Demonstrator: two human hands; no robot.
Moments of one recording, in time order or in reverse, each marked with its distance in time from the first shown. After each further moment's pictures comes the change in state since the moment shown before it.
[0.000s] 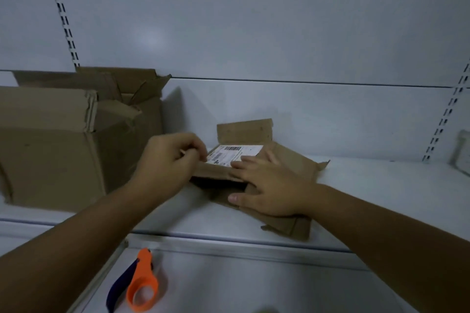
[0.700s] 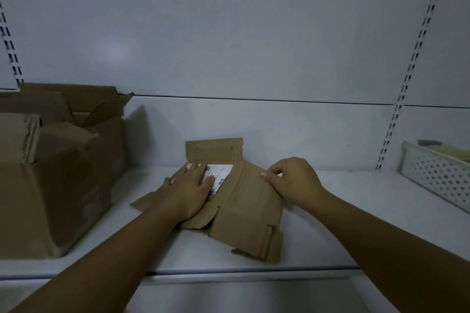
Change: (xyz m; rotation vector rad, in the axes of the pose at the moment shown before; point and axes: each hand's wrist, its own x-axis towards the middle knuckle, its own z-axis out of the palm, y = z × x) left_hand 0.039 -0.053 0.105 0.418 -0.465 -0.186; right_hand -0.034 0.072 -0.010 0.305 0.383 0.639
